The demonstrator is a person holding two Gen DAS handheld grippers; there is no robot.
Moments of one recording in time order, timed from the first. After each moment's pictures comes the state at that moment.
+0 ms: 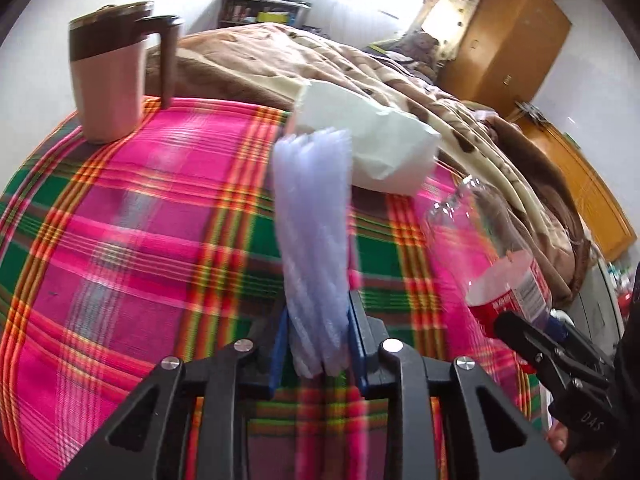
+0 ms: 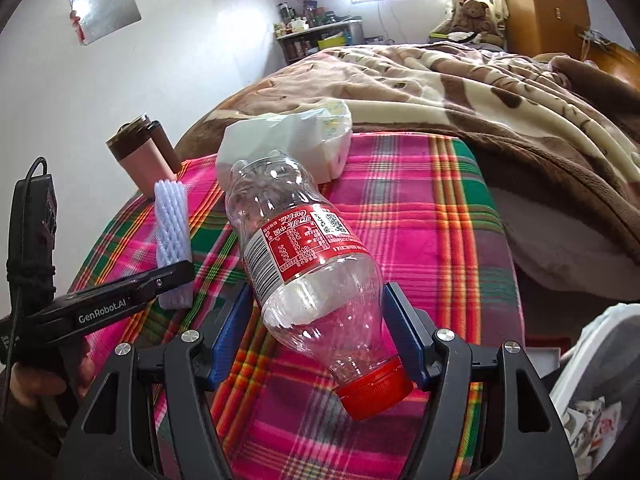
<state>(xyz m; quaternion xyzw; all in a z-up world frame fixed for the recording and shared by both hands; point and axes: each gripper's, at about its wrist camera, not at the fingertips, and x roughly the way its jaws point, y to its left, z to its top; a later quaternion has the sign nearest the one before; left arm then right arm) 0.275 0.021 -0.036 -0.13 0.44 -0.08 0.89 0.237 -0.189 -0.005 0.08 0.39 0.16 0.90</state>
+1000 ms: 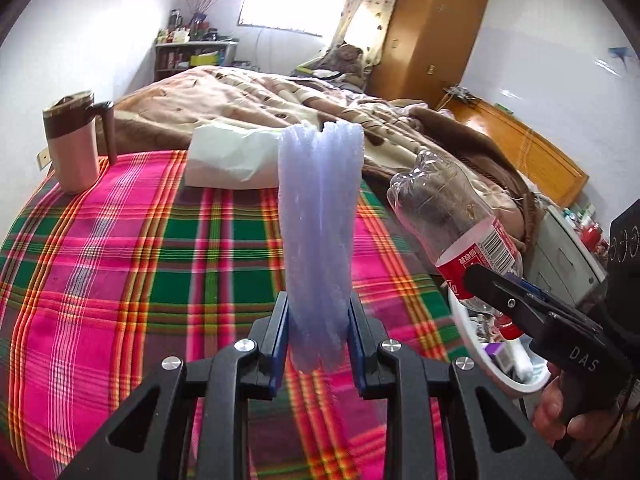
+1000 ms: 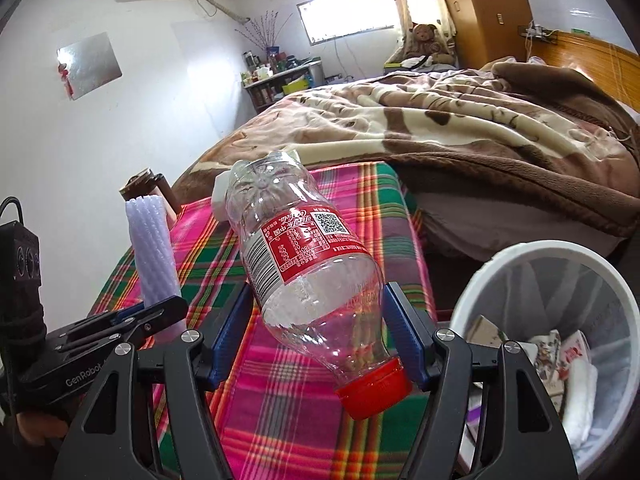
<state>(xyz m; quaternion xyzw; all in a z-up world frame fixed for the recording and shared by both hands) 0.186 -0.042 0.018 -0.06 0.37 -0.17 0.91 0.150 -0.246 0.024 0.14 0.33 0.10 0.93</state>
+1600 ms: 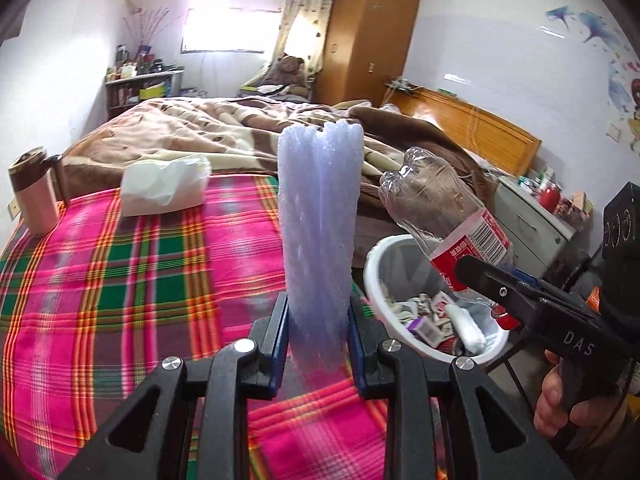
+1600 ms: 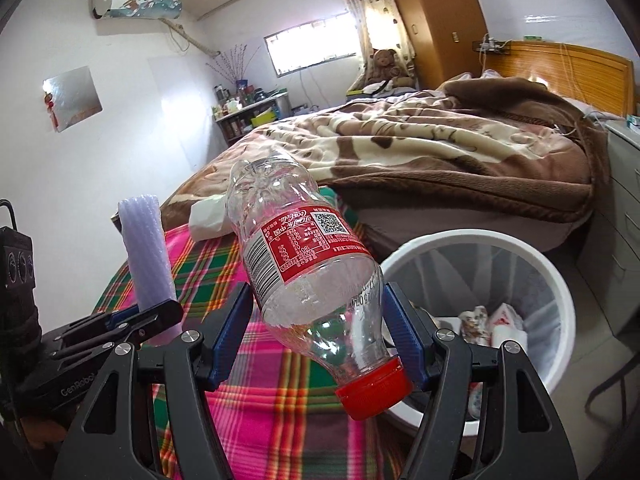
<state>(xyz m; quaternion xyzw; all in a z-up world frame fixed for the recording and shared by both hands) 0.135 -0.106 0.040 -0.01 0.33 -0.24 0.91 0.097 -0.298 0.034 0.15 0.29 0.04 0.95</state>
